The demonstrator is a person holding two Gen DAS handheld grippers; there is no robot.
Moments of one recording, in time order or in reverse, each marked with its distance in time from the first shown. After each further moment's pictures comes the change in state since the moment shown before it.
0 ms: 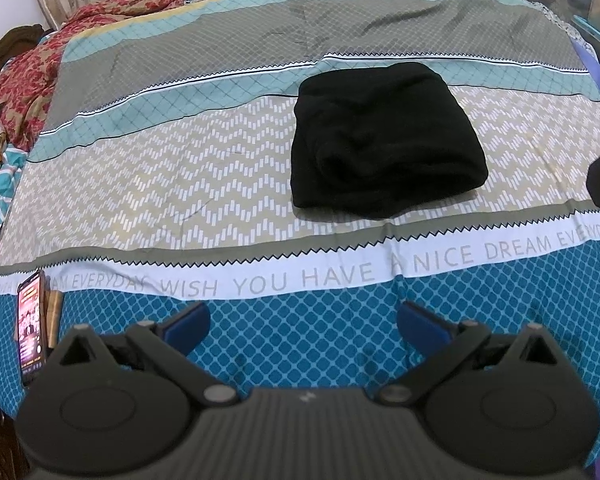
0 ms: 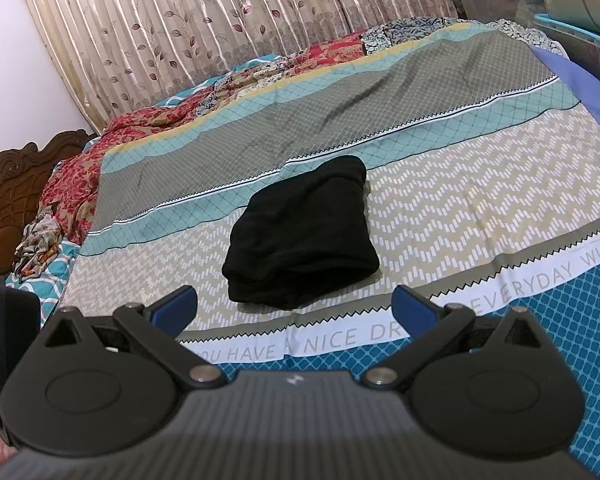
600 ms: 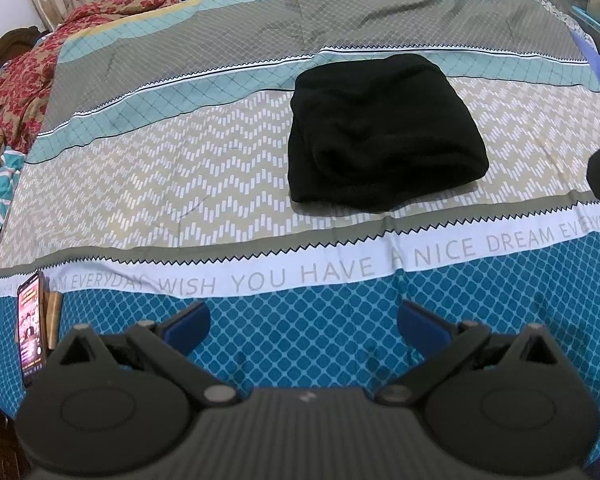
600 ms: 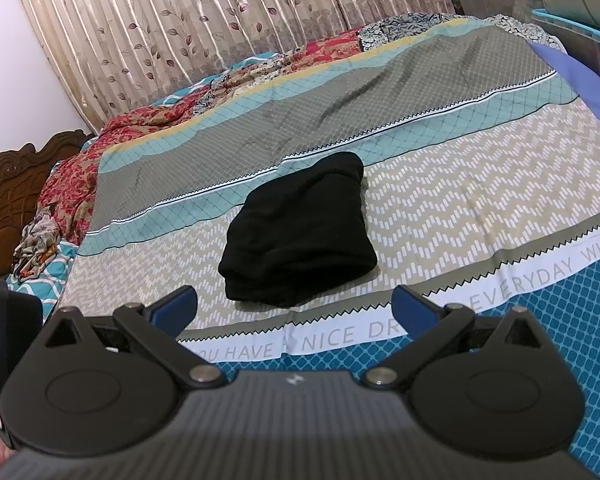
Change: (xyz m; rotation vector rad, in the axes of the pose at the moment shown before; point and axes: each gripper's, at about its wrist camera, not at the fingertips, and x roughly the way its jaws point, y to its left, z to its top) left arm 0.004 -0.002 0.000 0.019 0.015 0.005; right arm 0.002 -0.003 -0.001 0.007 0.006 -0.002
